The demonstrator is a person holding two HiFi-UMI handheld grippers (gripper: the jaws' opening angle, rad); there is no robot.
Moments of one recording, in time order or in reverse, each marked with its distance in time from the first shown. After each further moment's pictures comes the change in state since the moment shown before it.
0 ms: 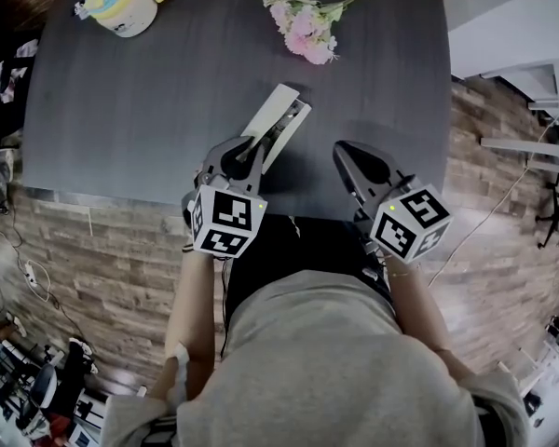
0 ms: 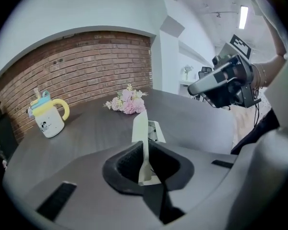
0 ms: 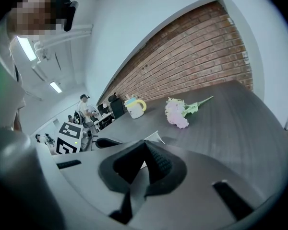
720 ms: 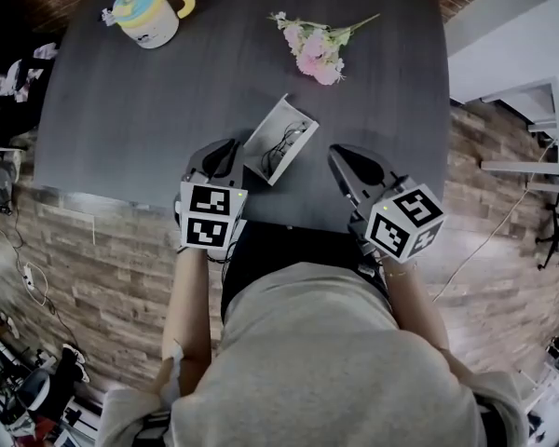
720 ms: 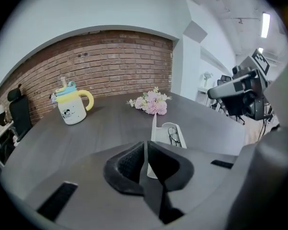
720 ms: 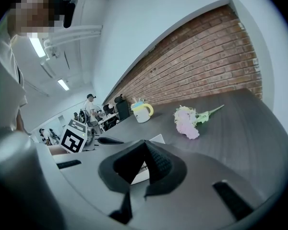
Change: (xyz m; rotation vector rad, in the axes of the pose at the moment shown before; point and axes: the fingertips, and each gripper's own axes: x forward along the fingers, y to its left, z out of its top) left arm -0.026 0.059 -0.003 -0.165 -0.004 0.140; right arm 0.015 0.021 0.022 -0.080 -0.038 0.052
